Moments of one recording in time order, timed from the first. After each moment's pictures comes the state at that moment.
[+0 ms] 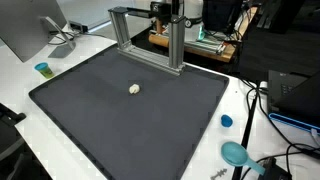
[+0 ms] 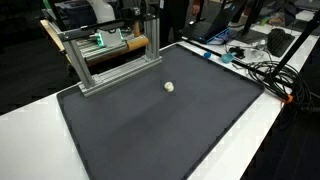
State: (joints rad) arm 0.04 -0.28 0.34 -2.04 -0.13 1.65 0.36
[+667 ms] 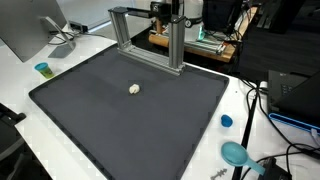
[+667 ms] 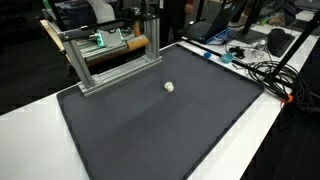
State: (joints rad) arm 0.06 -0.46 0.09 -2.24 0.02 1.86 0.17
